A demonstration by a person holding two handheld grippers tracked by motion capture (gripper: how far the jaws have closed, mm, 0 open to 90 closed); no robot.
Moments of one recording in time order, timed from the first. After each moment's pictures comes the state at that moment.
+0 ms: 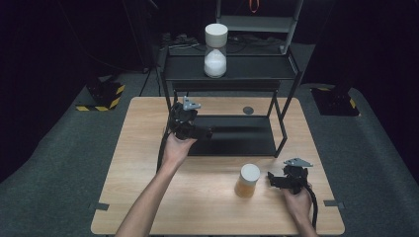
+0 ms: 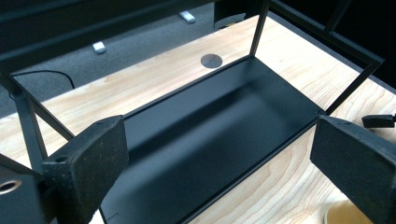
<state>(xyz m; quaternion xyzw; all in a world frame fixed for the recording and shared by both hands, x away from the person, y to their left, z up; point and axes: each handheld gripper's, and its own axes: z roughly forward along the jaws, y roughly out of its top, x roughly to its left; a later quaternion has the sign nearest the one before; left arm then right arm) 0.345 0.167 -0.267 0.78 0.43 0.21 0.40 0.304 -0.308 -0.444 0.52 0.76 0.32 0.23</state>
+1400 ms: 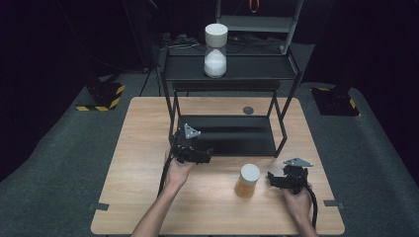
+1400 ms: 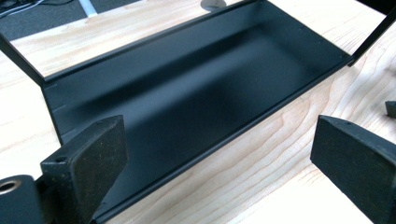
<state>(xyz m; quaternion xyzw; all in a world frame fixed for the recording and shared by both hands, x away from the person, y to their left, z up) 0.326 0.164 -0.347 0.78 0.45 0.20 0.38 0.304 -0.308 -0.444 0.52 0.76 0.32 0.23</state>
